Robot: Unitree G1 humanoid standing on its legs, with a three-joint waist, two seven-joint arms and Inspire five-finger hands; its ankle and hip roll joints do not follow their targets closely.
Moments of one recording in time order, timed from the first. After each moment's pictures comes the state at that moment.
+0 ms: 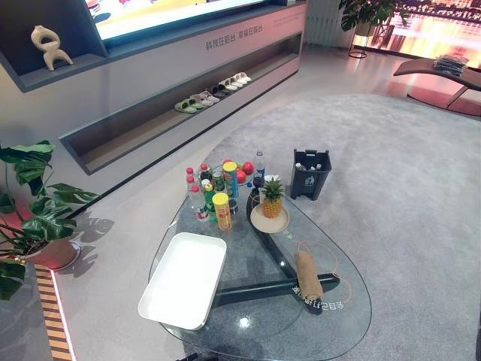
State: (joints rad) left arm 0.02 0.21 -0.14 1.30 -0.54 0.06 -0.17; right arm 0.01 -0.28 0.20 1.35 0.27 0.14 0.08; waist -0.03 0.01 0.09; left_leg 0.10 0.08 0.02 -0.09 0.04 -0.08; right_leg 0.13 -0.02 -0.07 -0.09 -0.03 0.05
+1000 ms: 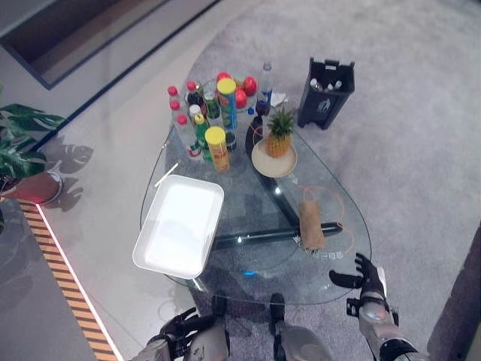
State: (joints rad) left arm -0.09 0.25 -0.22 1.12 -0.59 0.01 -0.10; right arm -0.17 -0.35 0.20 0.82 0.27 -0.18 -0.47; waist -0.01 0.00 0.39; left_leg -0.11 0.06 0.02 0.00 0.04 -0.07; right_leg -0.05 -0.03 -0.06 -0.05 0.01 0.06
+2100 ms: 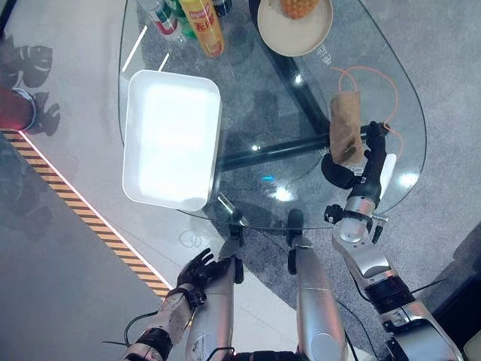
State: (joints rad) left arm -0.19 0.25 -0.35 0.87 -0.81 -0.06 0.04; right arm -0.43 -0.39 0.30 0.22 0.15 0.02 -0.84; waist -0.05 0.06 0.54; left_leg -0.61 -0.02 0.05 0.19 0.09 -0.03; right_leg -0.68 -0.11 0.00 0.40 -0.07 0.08
